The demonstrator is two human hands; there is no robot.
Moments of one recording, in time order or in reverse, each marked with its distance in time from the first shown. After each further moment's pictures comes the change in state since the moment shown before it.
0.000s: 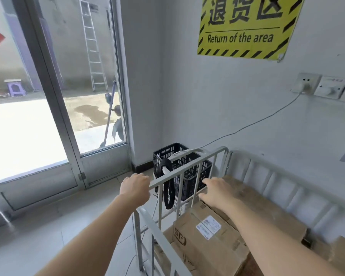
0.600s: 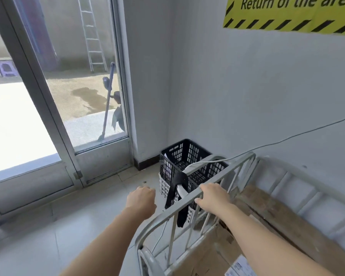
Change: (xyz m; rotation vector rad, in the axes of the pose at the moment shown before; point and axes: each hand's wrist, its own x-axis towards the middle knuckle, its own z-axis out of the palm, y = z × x) left_hand 0.188 -0.074 0.098 -0.087 -0.210 -0.018; right_hand 0.225 -0.065 0.054 0.017 -0.142 -0.003
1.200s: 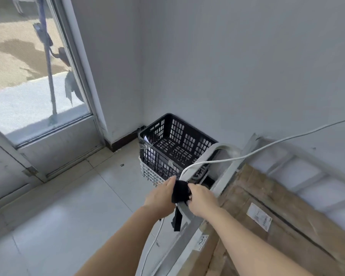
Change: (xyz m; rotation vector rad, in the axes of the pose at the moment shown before) left_hand 0.193 0.021 0.063 -0.356 -0.284 0.328; right_hand 0.161 -0.019 0.064 0.142 -0.195 0.206
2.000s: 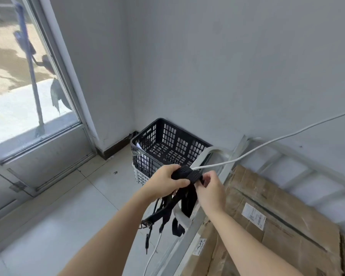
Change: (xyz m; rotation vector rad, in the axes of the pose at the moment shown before) left_hand 0.006 0.028 -0.082 -0.740 -0.054 0.166; right_hand -0.019 -0.001 -0.034 0.690 0.603 0.247
